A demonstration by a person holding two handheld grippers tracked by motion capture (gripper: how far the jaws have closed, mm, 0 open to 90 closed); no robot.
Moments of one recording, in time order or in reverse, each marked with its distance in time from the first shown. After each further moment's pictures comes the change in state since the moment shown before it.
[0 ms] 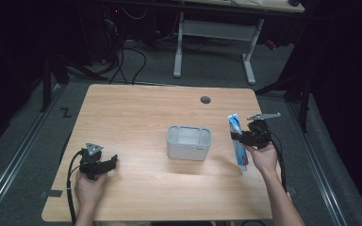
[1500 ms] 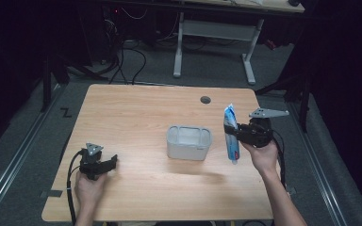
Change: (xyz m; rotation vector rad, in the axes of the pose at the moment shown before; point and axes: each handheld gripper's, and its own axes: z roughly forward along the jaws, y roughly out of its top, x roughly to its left) left arm 0.000 0.000 0.000 0.000 0.003 -0.002; right arm 0.046 0.024 -0.045 -0.200 0.132 -0.118
